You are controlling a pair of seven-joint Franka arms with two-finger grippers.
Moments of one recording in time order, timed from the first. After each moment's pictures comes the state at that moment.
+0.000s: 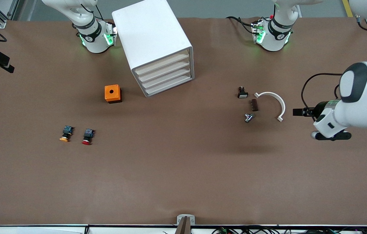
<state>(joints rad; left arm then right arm) -0.02 0.39 -0.06 -1.62 -0.04 1.60 -0.07 -0.01 -0.16 -0.11 -1.69 0.02 1.51 -0.08</state>
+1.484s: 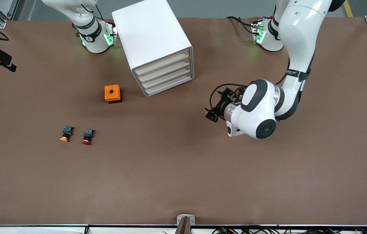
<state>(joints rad) -0.41 0.66 -0.08 -1.41 -0.63 1.60 -1.42 -0.01 -0.16 -0.10 -1.69 0.02 1.50 -0.08</state>
